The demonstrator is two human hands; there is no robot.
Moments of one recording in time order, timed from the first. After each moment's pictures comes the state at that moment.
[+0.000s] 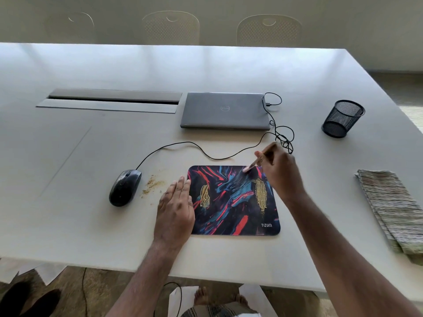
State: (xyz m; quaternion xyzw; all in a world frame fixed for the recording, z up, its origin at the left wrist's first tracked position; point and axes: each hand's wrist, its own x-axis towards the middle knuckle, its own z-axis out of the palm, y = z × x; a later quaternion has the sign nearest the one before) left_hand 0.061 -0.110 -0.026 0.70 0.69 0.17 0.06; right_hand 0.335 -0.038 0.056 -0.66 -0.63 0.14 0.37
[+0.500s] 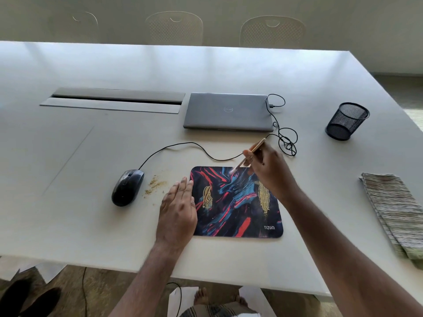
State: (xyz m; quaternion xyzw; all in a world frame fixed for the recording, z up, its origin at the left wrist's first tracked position) left_hand 0.061 -0.111 -0.022 0.70 0.69 0.18 0.06; right_hand 0.314 -0.030 0.066 -0.60 -0.69 0.20 0.35
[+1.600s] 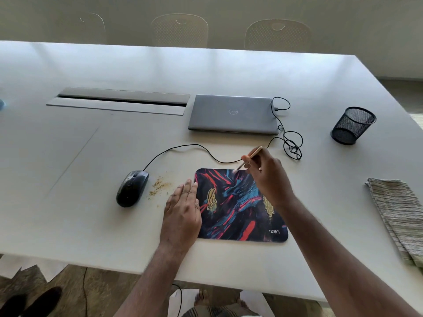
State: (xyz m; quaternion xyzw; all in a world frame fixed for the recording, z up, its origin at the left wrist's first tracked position) left_hand 0.062 -0.111 -0.022 0.70 0.69 0.17 0.05; right_hand 0.297 -0.031 0.051 -0.59 -0.70 0.16 0.38
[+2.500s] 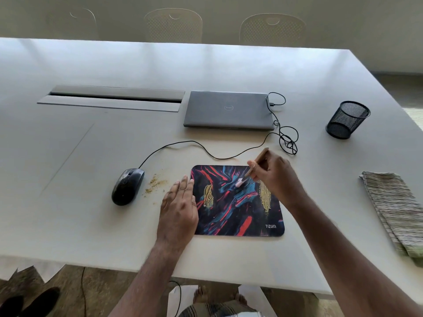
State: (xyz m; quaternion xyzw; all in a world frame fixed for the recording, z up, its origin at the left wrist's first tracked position) left_hand 0.061 -0.111 -0.022 0.70 0.69 0.17 0.06; right_hand 0.322 -0.046 0.062 -0.61 -0.68 0.22 0.33
